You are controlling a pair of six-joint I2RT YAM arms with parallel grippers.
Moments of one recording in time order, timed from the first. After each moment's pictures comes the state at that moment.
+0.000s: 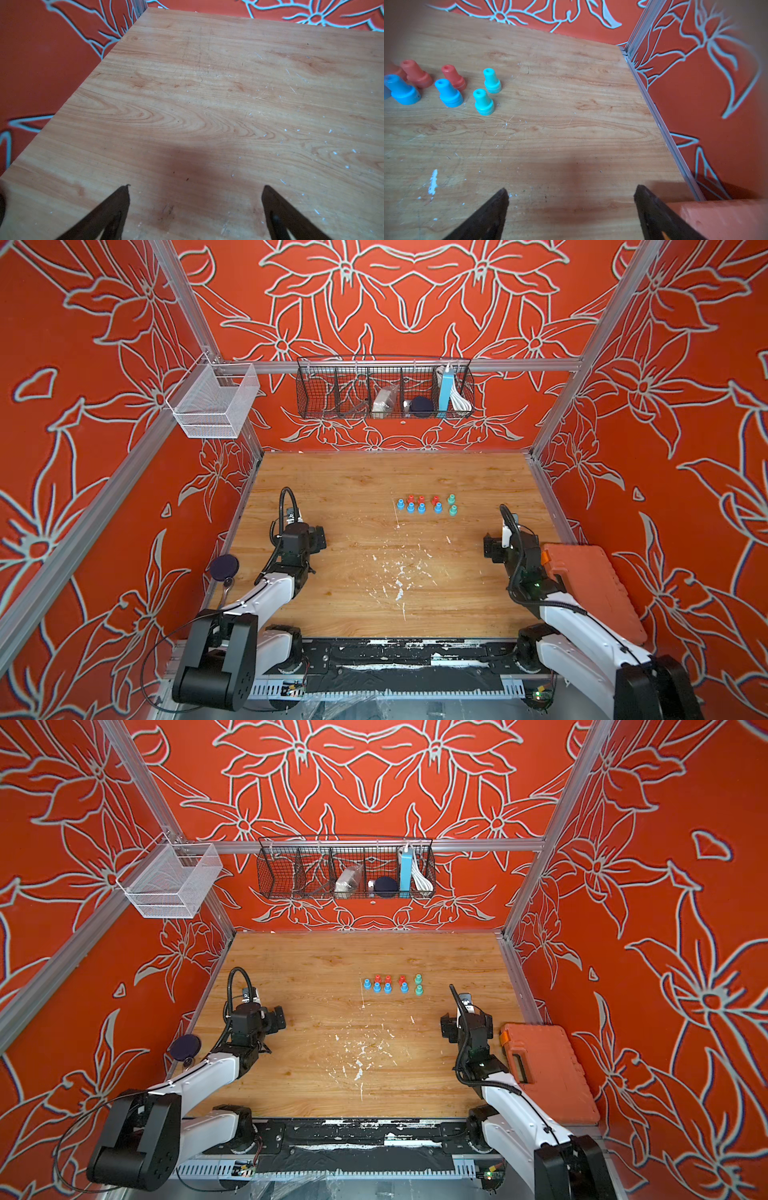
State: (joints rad) left arm -0.04 1.16 0.35 0.26 -0.29 -0.16; right arm 0.26 0.83 0.23 0.17 0.36 -0.06
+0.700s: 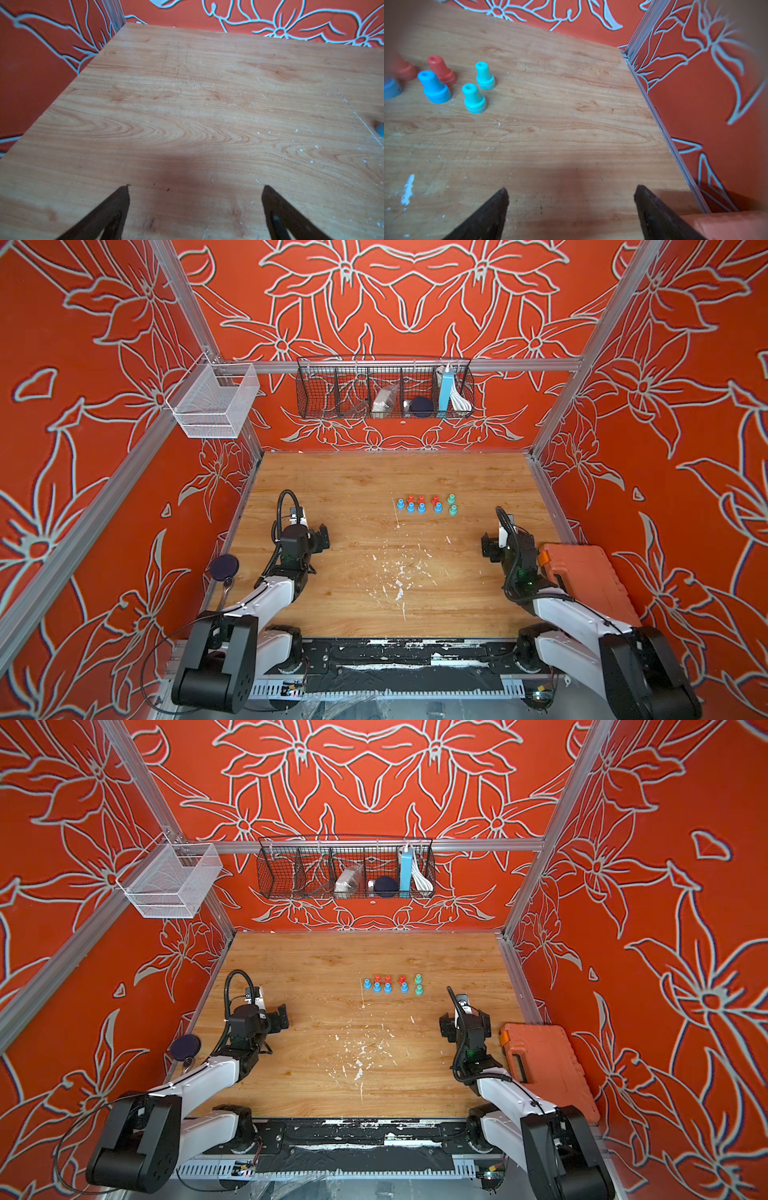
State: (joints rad) left arm -0.04 1.15 0.31 0.37 -0.21 -0.13; right arm 0.24 1.04 0.21 0.42 0.36 -0.11
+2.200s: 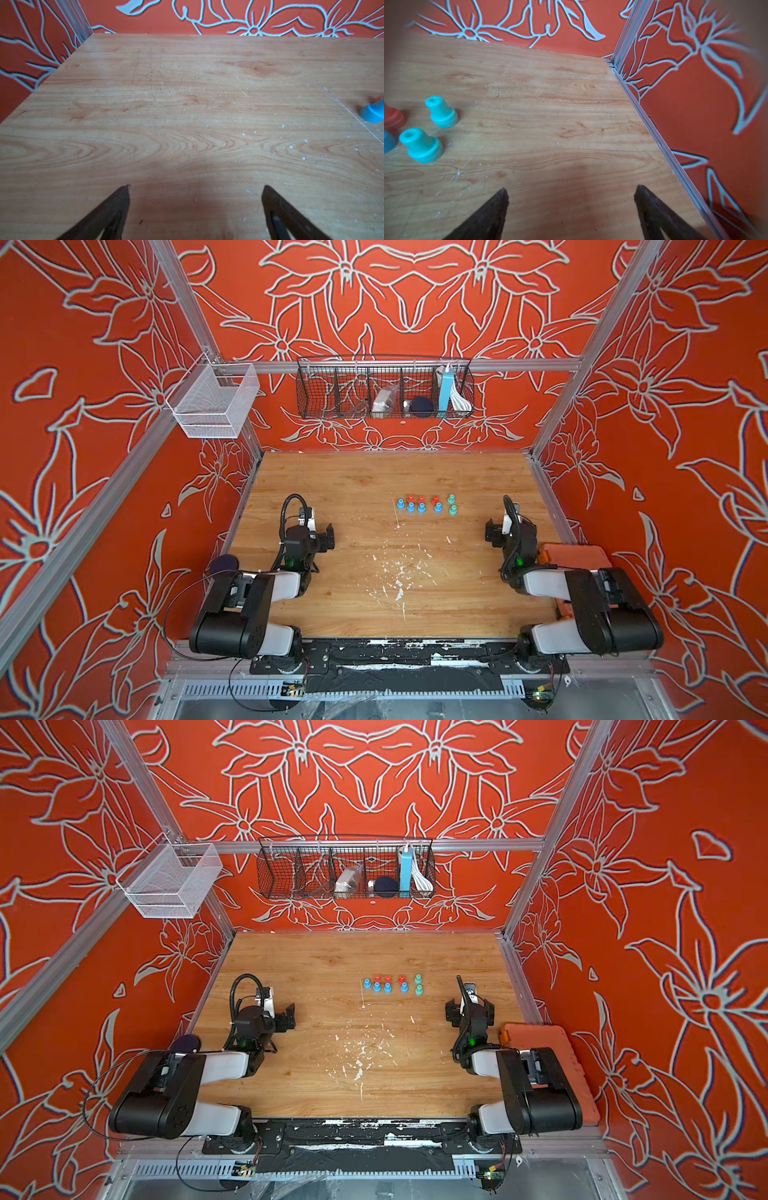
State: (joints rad) left arm -0.03 1.40 0.28 0.71 -0.06 -0.04; right arm 0.10 1.41 0.30 0.76 0.29 -0.11
